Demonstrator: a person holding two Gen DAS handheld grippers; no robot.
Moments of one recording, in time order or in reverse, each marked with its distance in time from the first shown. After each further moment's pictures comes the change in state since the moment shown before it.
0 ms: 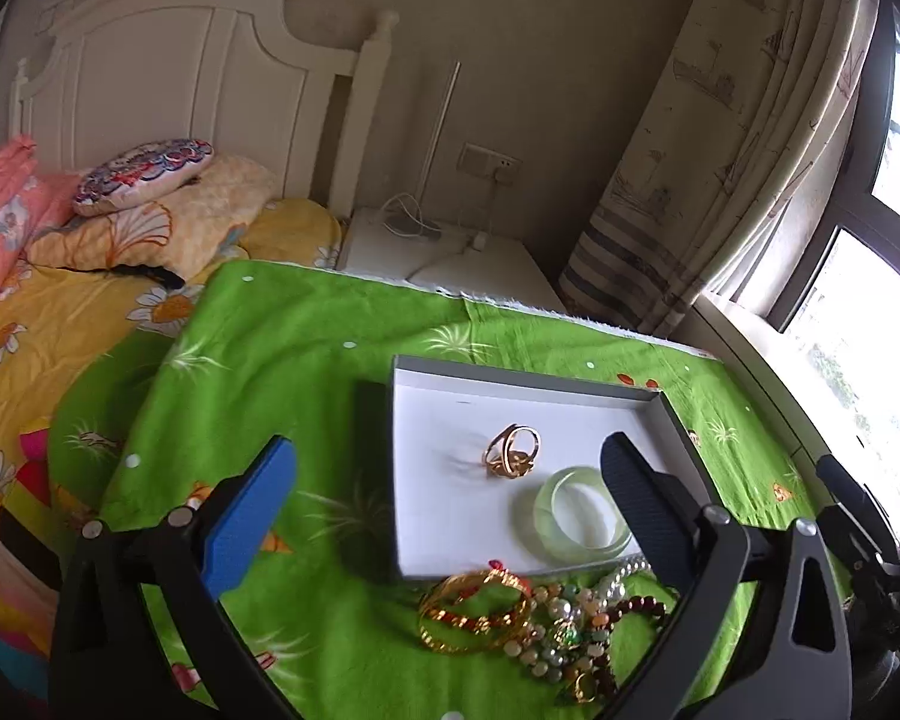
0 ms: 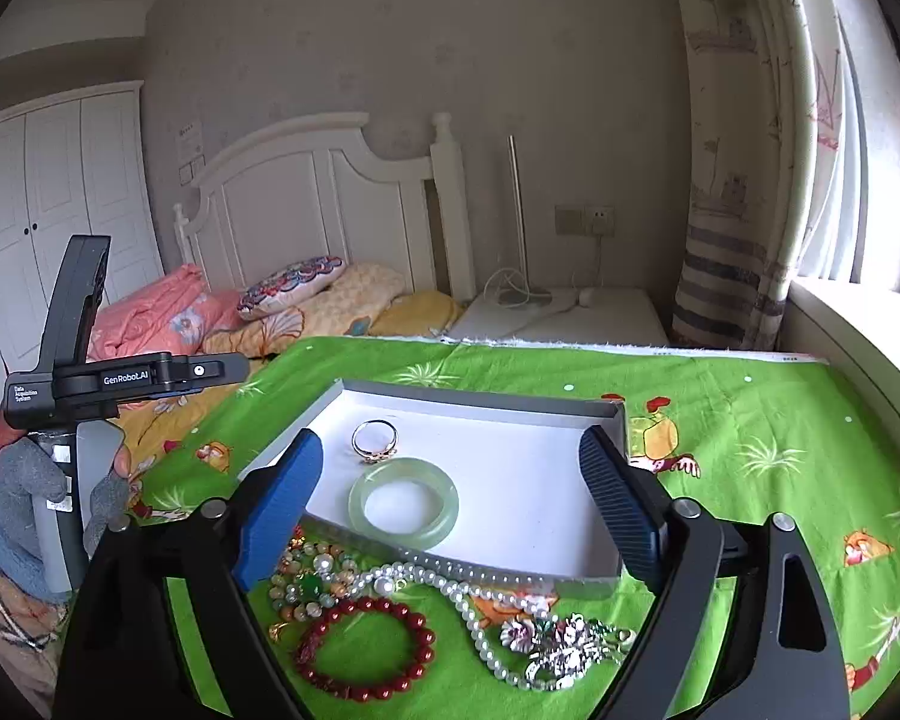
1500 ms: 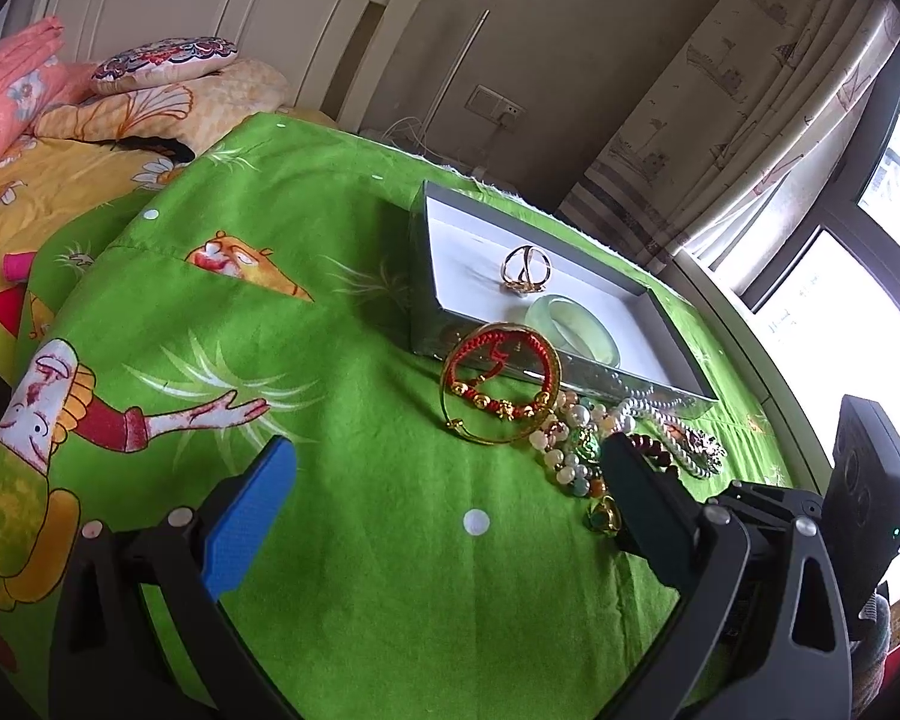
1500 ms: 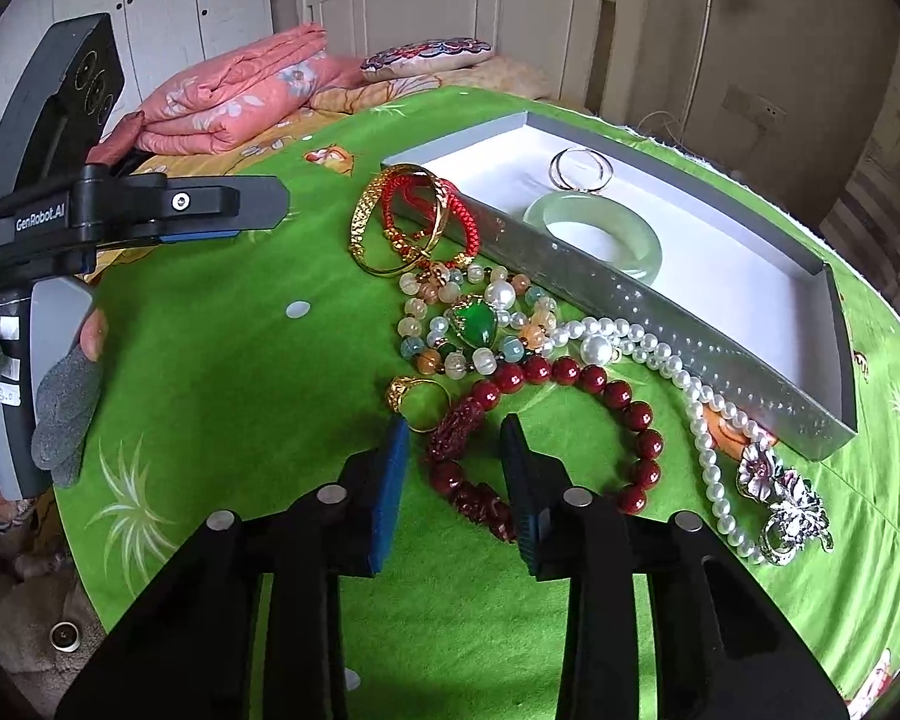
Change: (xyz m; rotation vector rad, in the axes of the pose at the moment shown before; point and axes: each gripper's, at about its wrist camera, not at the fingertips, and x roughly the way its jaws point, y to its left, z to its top) left arm -0.011 0.032 -0.111 -0.146 0.113 -0.108; right arm 0.061 0.088 -0.090 -0.318 0.522 0.191
